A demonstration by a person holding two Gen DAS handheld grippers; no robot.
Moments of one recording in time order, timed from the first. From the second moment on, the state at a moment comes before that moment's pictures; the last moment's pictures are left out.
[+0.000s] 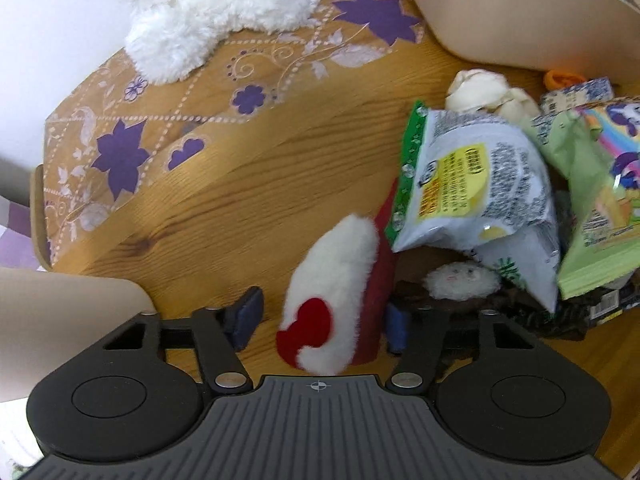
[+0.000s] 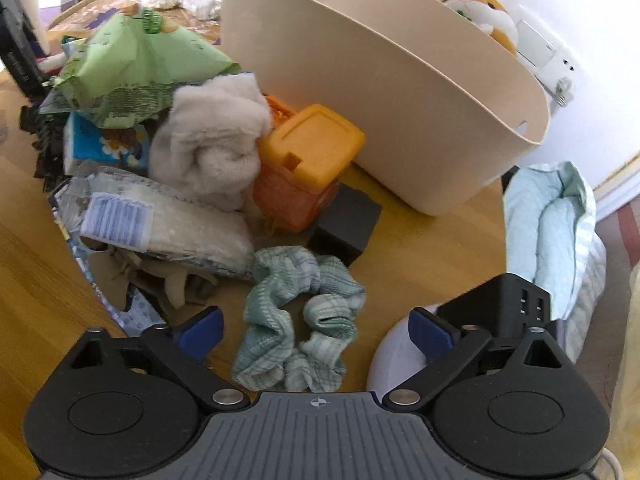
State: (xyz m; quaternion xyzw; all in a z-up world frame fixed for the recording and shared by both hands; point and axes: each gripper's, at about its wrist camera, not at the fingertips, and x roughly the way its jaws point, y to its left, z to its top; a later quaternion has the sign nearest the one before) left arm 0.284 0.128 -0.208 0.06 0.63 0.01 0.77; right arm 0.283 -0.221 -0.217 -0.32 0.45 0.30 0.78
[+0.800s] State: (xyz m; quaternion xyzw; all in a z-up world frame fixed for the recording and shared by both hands) left arm 0.255 0.140 -0.169 0.04 0.61 0.00 0.79; right arm 0.283 -0.250 -0.183 -0.25 0.48 0.34 0.77
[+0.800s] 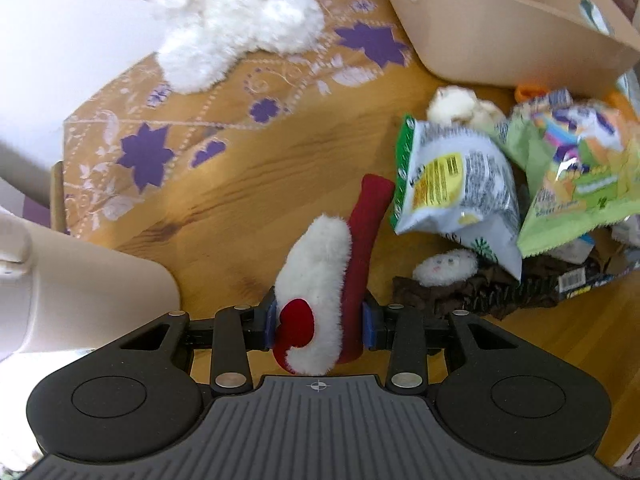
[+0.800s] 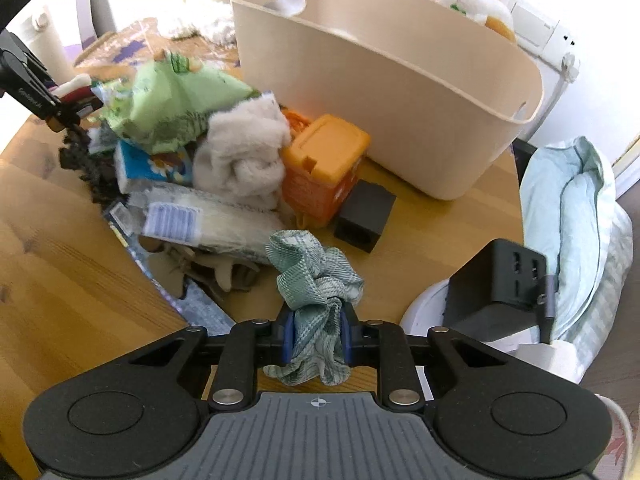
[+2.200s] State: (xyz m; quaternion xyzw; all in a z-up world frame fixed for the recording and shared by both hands) left arm 0.398 0.003 -0.057 0.12 0.45 -0.08 0.88; right arm 0.387 -0.246 -0.067 -0.21 0.34 0.30 0.87
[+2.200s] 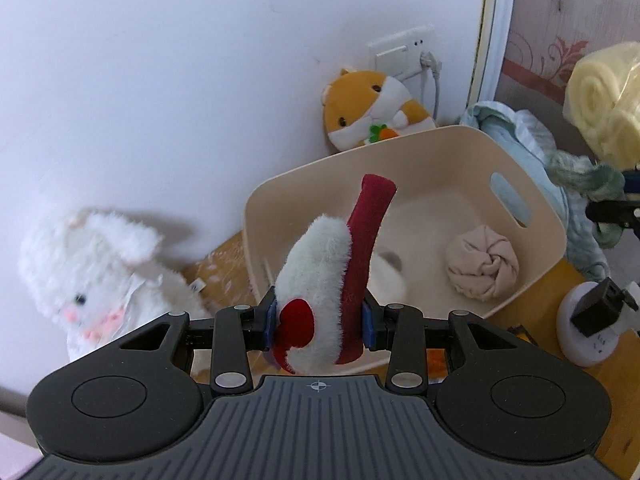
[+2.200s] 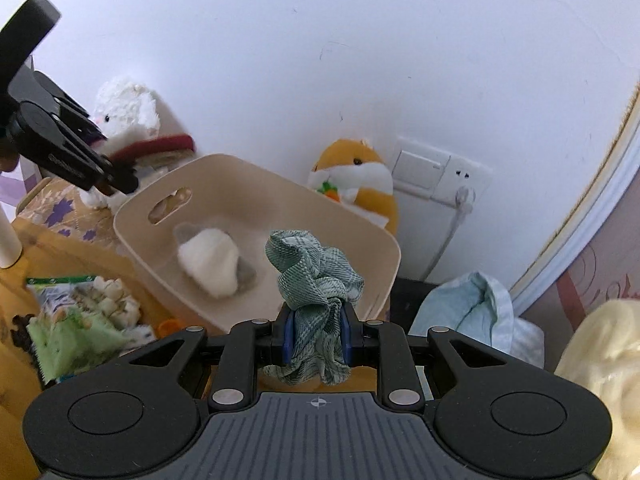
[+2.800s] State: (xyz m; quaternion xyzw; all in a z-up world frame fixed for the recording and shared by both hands) left arm 0.450 -0.041 -0.126 0.09 0.53 -0.04 0.84; right arm 0.458 -0.220 -0.119 -0.14 0.41 0.27 0.86
